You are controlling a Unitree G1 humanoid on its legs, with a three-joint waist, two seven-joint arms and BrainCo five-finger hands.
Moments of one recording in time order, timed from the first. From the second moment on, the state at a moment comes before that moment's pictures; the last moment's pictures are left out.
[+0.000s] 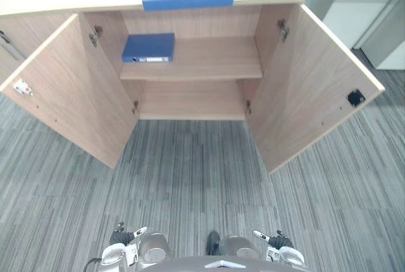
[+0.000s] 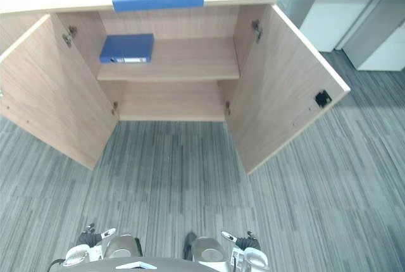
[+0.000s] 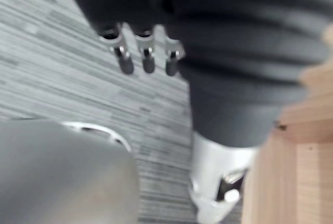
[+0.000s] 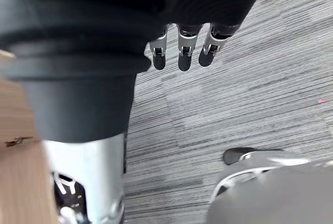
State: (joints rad) left arm 0.05 0.01 0.31 0.99 0.00 -0.07 0.10; right arm 0.06 -0.09 -0.28 0.96 0.08 0.00 -0.11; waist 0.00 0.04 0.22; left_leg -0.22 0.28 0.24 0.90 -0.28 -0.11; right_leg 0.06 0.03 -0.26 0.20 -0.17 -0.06
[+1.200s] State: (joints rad) left arm 0.03 -0.06 0.35 0.99 0.00 -0.06 0.10; right arm 0.03 -0.04 -0.28 0.96 0.07 0.00 -0.11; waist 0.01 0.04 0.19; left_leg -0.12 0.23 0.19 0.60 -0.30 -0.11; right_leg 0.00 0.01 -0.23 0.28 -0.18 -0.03
